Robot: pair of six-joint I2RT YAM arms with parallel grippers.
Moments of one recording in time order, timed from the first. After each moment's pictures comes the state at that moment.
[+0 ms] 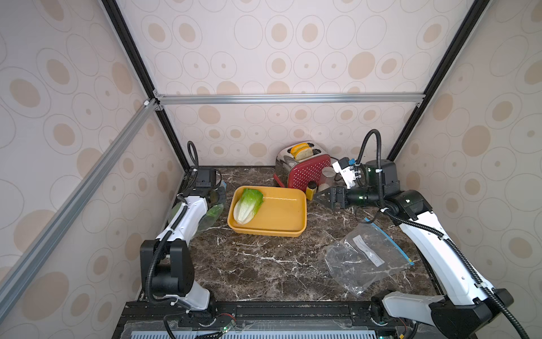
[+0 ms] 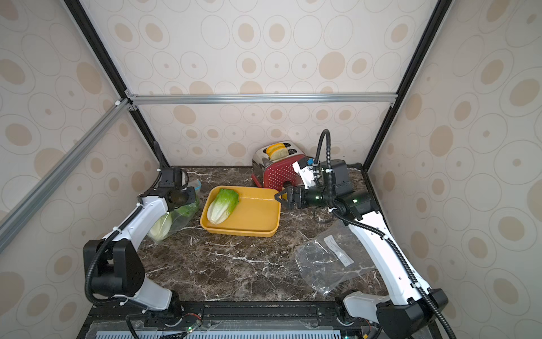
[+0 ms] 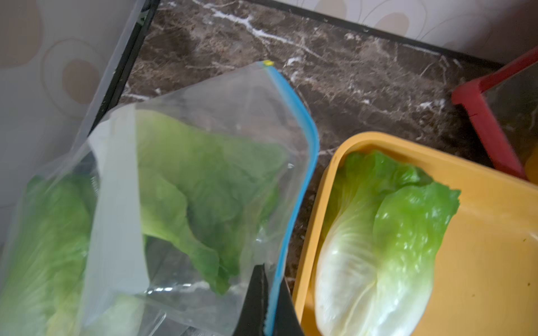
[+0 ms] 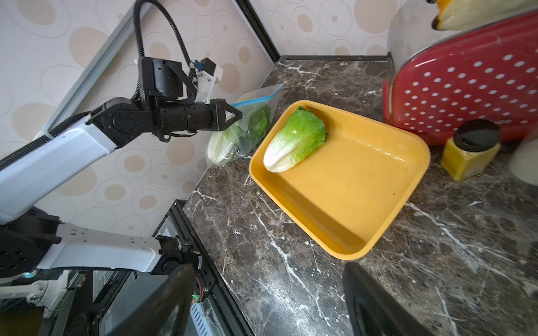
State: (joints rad) left arm -0.04 1.59 1.27 -0.56 -0.10 -0.25; right arm 0.38 1.24 1.44 -0.80 -0.56 0.28
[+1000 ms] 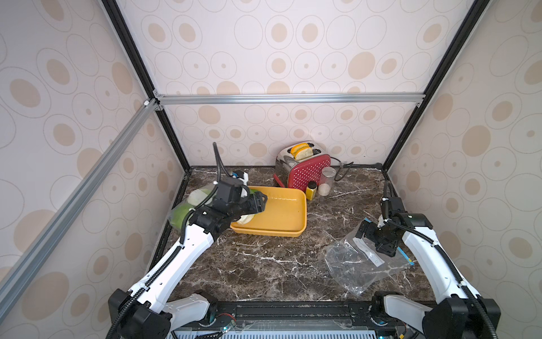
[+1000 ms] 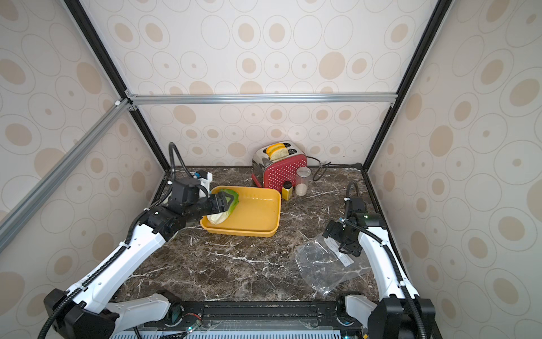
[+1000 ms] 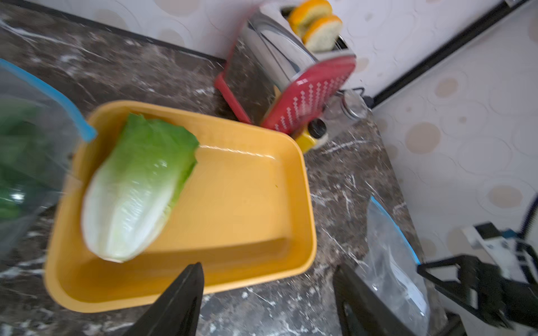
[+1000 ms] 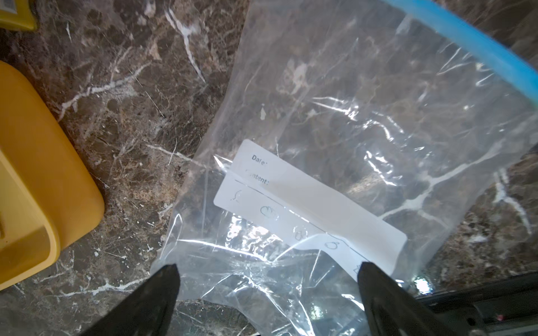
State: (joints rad) left arm -0.55 1.17 1.14 -0.56 0.04 -0.58; right arm -0.03 1.16 0.94 -1.11 -0.12 0.56
